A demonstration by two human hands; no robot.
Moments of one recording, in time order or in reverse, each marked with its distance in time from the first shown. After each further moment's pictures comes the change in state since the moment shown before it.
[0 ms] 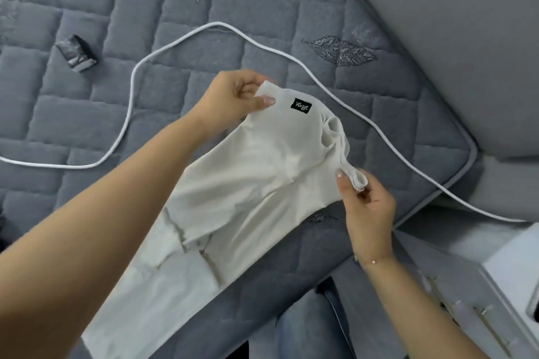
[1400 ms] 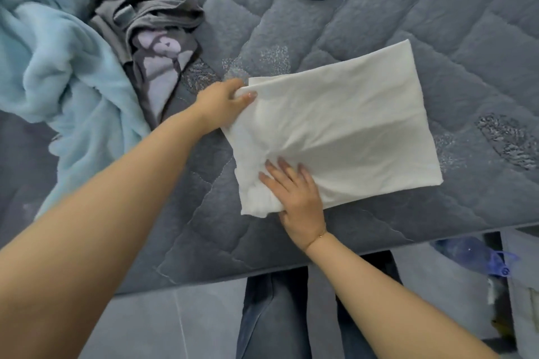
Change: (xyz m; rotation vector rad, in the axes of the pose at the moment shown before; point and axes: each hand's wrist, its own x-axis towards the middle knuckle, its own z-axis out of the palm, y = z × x) left_hand -0.333 -0.314 -0.182 0.416 0.325 -0.445; right_hand -0.312 0.159 0.262 -0.778 -0.782 -0.925
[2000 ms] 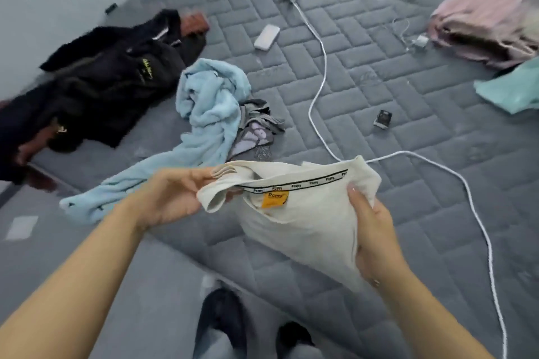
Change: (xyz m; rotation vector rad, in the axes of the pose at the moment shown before) left_hand -0.353 0.105 -0.070 -1.625 -0.068 0.193; right_hand 0.061 -0.057 -0.358 1.128 -0.334 0.518
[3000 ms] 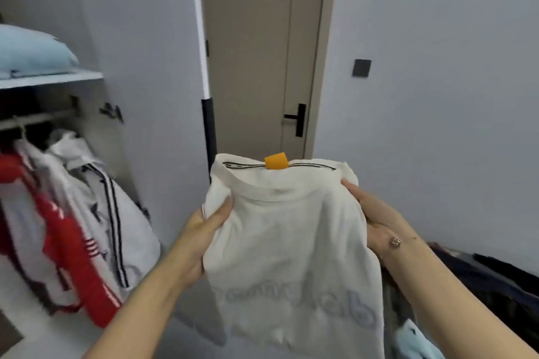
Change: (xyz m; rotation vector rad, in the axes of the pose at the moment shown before) left_hand -0.633 -0.201 0.289 -0.436 1.822 1.355; right_hand -0.514 -0.021 0.468 -0.448 -1.597 0.839
